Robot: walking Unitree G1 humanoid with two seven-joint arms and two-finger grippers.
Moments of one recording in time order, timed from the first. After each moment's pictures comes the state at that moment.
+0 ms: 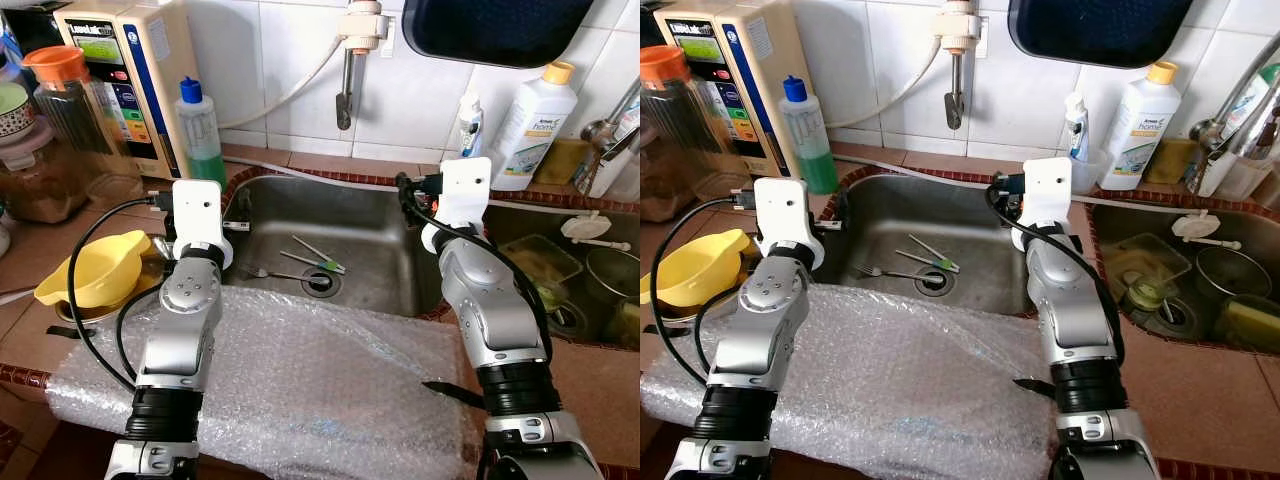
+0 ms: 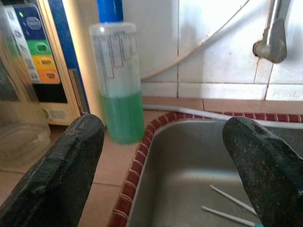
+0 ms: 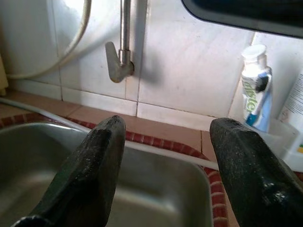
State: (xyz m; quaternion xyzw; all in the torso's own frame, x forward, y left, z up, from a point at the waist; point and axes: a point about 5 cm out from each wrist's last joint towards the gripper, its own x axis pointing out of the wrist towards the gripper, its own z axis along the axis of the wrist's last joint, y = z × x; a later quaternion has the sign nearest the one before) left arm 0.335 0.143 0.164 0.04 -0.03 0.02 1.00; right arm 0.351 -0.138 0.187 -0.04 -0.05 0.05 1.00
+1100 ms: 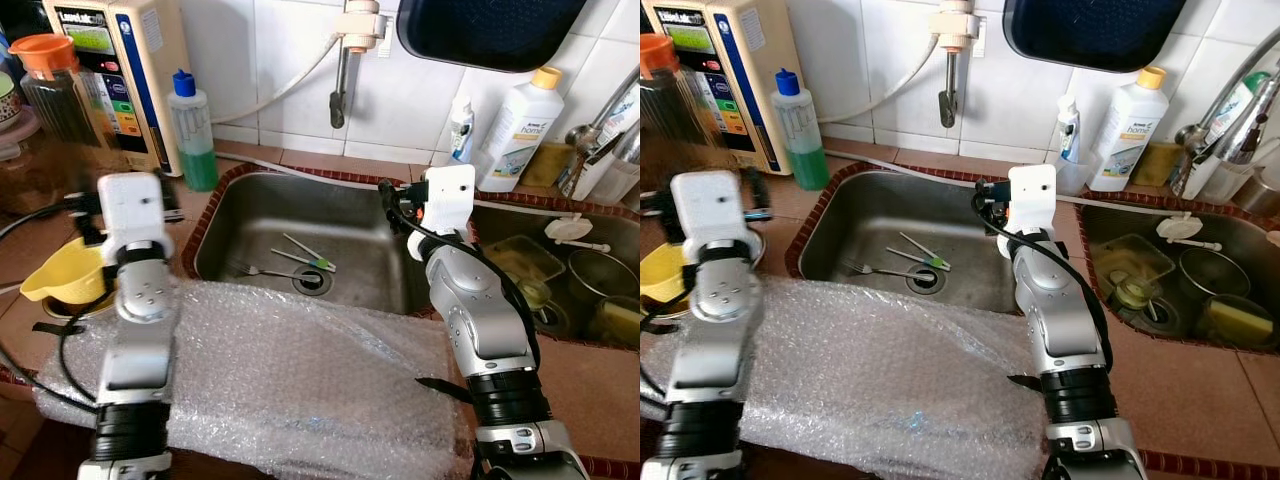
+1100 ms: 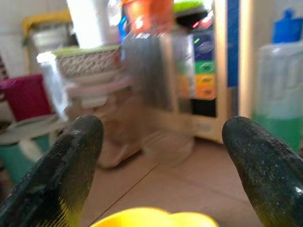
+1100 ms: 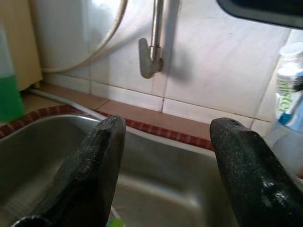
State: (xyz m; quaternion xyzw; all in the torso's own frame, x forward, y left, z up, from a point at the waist) left arm 0.309 0.218 0.186 0.11 -0.08 0.26 0.95; right arm 0.346 -0.113 0.184 -0.01 -0.04 0.10 0.99
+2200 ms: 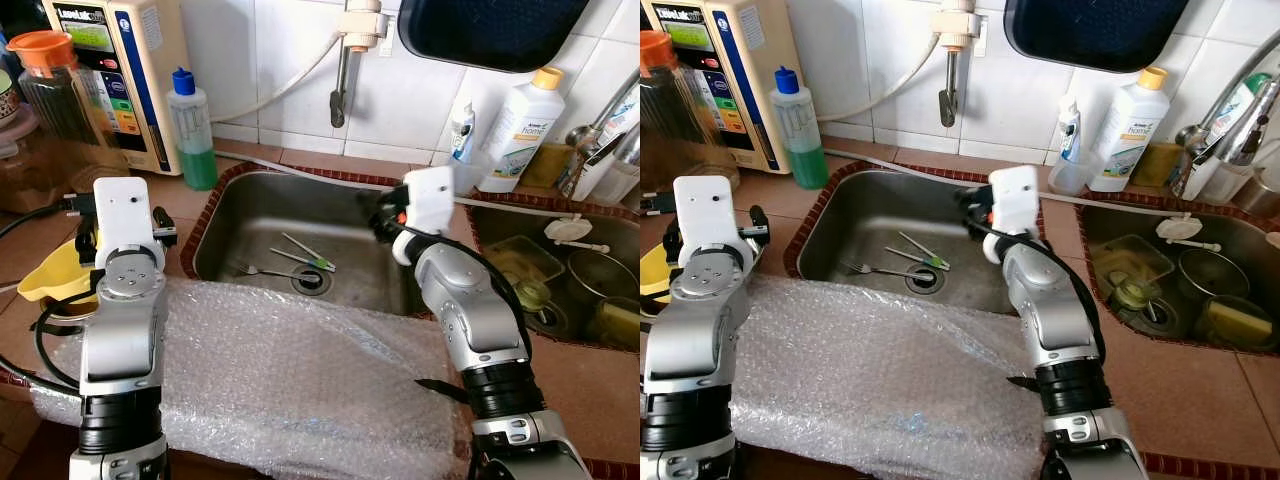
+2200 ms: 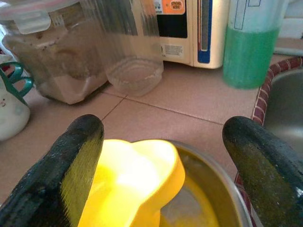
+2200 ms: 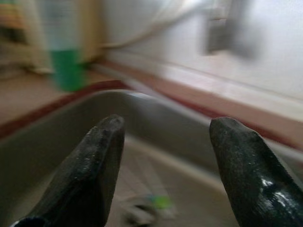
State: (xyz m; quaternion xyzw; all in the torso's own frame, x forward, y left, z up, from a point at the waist) left arm 0.307 0.209 0.187 0.09 0.09 0.21 0.97; right arm 0.342 -0.089 0.177 0.00 0.01 0.26 0.97
